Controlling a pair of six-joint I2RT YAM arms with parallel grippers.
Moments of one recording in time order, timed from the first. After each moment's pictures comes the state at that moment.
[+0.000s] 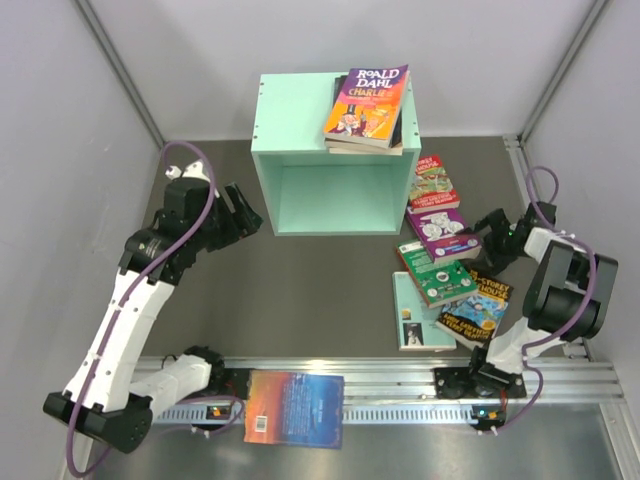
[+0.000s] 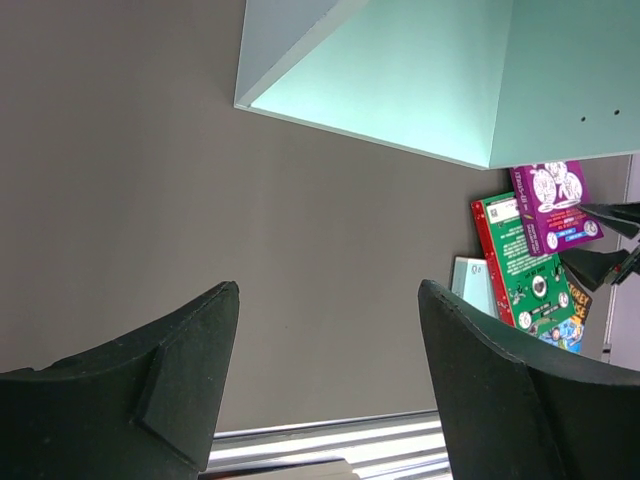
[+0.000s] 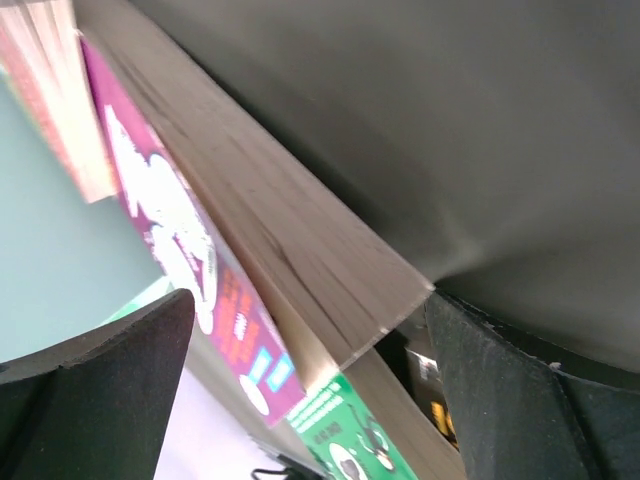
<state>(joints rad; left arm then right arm) -0.33 1.01 1.29 -0.91 -0.04 -0.66 -0.39 1.63 0.85 -0.36 -0.52 0.71</state>
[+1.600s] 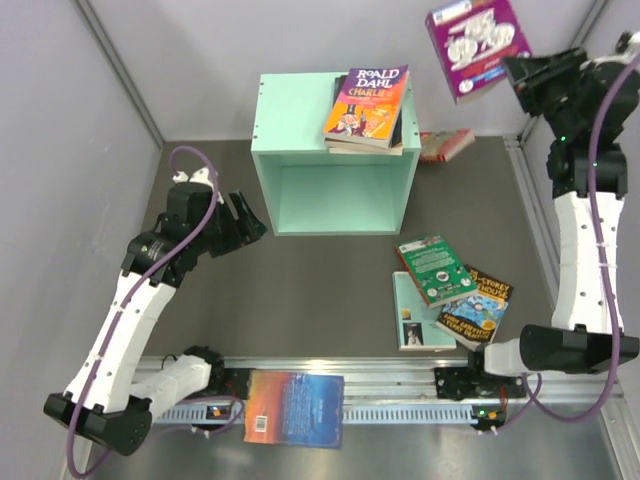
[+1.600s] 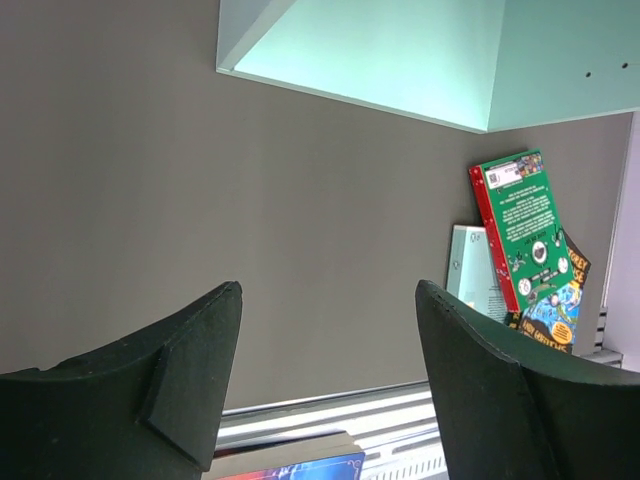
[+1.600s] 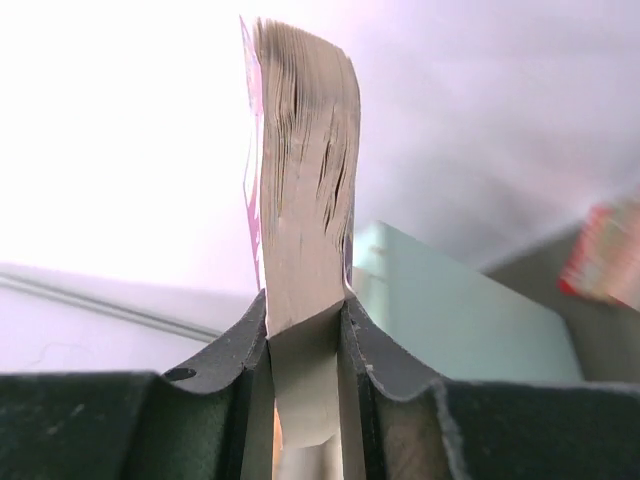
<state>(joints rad) -0.33 1.00 1.25 -0.93 0.02 -0.65 -0.11 1.37 1.73 -0.37 -0.20 0.96</state>
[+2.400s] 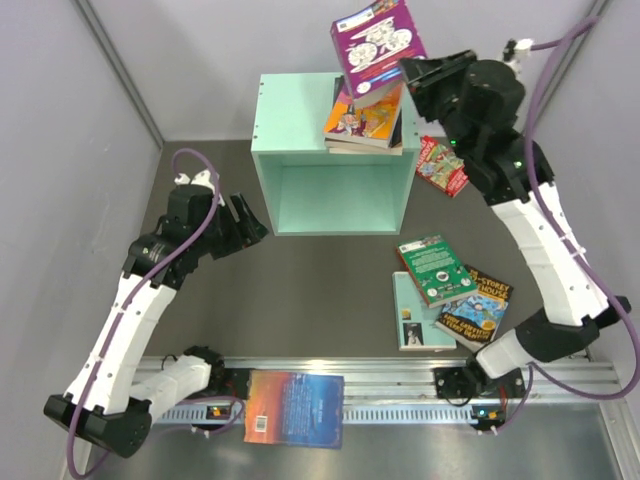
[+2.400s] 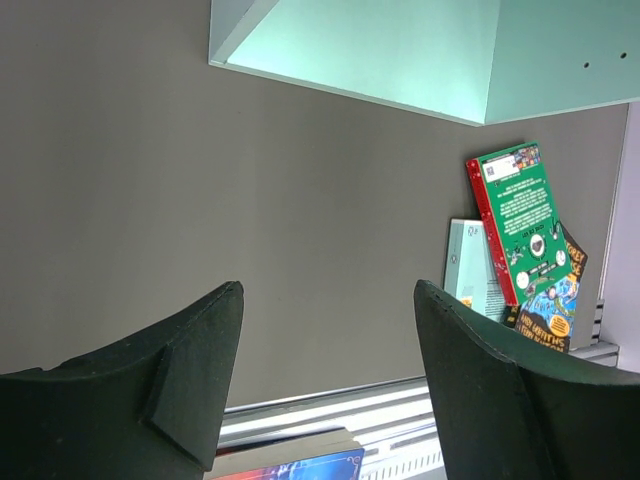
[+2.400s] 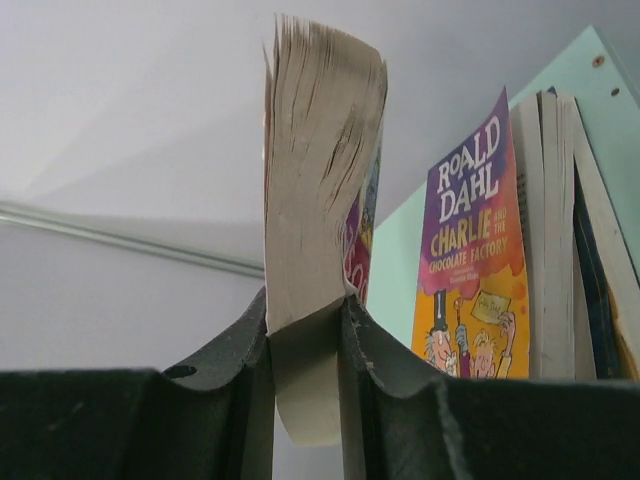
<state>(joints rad) -0.33 0.99 1.22 -0.91 0.05 -0.65 0.52 1.47 2.02 -0.49 0.35 1.14</state>
